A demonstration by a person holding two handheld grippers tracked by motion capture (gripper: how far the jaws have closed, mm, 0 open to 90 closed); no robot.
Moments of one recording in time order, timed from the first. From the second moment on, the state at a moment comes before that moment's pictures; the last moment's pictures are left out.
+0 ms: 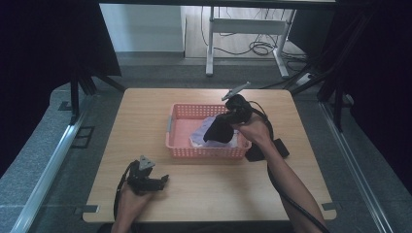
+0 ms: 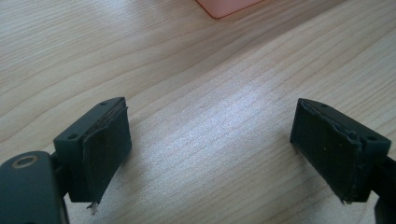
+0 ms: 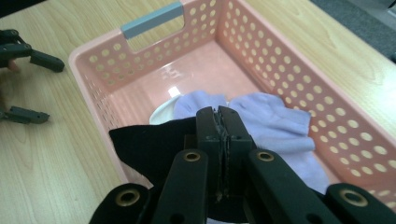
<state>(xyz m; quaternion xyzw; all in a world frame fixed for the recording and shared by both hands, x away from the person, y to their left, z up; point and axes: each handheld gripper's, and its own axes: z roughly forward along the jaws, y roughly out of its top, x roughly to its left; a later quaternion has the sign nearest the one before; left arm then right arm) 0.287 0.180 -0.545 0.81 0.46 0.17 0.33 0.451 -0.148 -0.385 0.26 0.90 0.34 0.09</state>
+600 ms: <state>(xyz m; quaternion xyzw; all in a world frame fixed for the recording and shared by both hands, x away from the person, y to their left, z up) 0.287 0.180 -0.545 0.80 0.46 0.17 0.33 0.435 -0.177 -0.350 0.27 0.88 0.37 0.12</state>
